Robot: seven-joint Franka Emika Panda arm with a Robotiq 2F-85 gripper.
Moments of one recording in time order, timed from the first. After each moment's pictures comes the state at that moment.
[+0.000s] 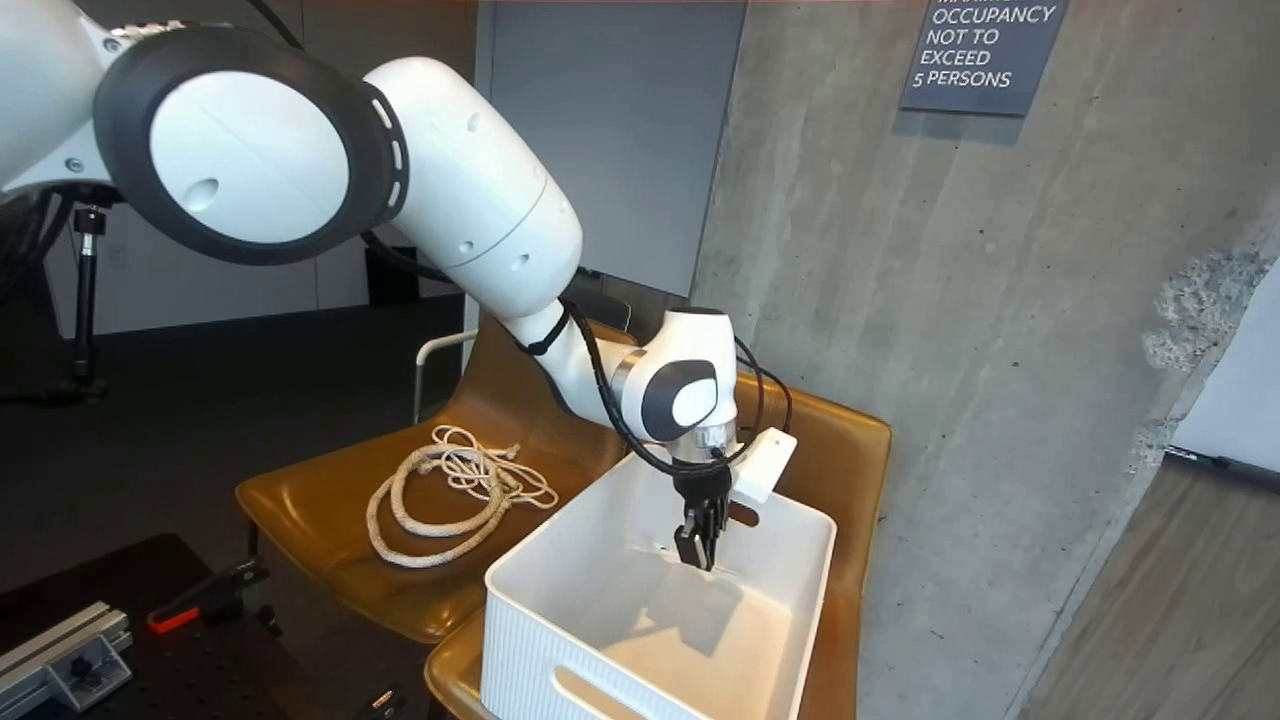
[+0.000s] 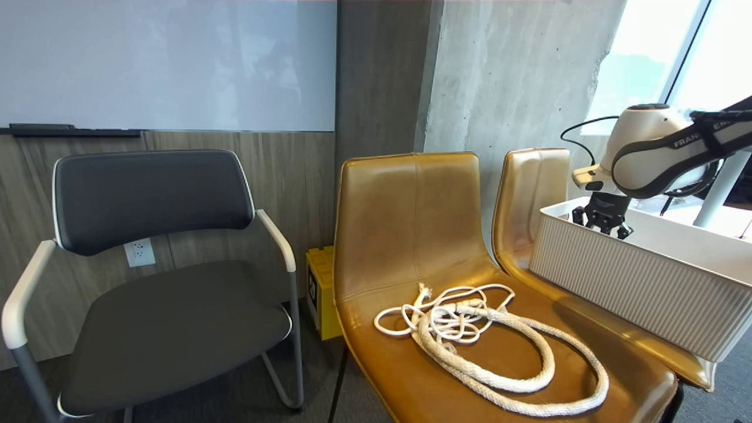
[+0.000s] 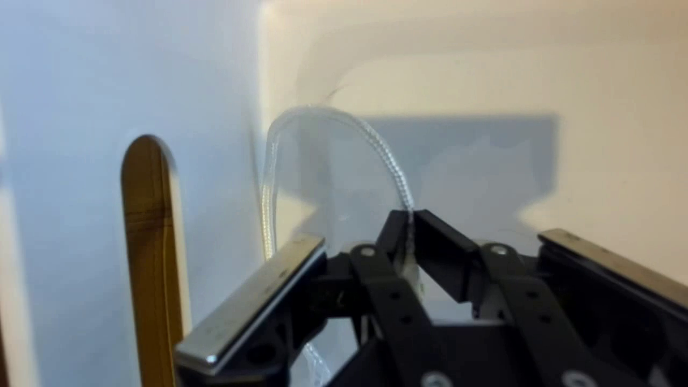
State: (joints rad) arm -0.26 0.92 -0.07 -1.38 -0.21 2.44 -1.83
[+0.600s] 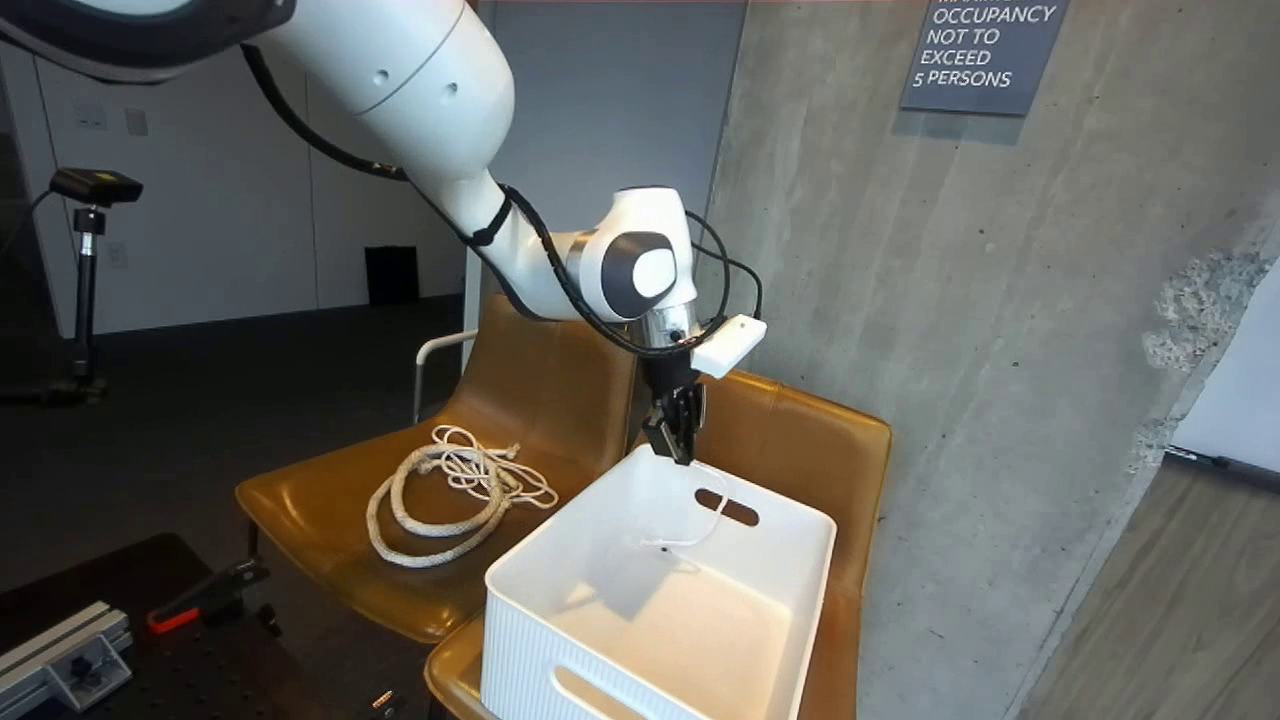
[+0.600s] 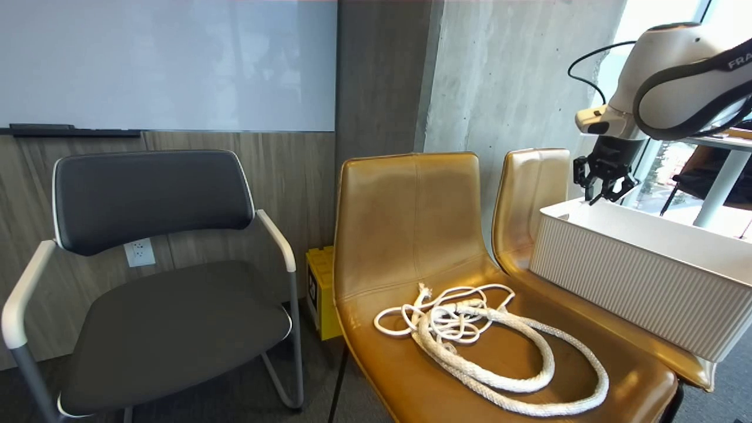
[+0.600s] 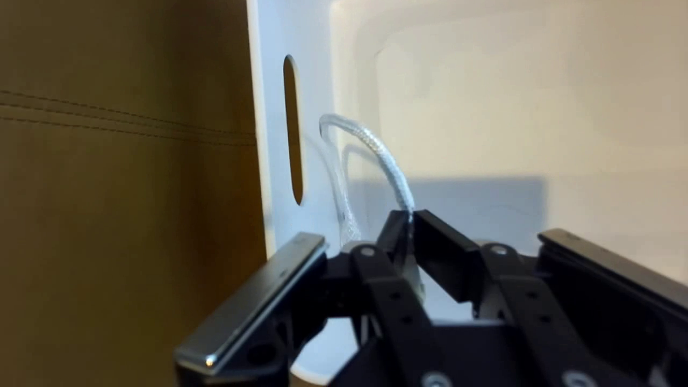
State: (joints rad) arm -0.14 0.62 -0.08 -1.59 -0.28 2.43 -1.63
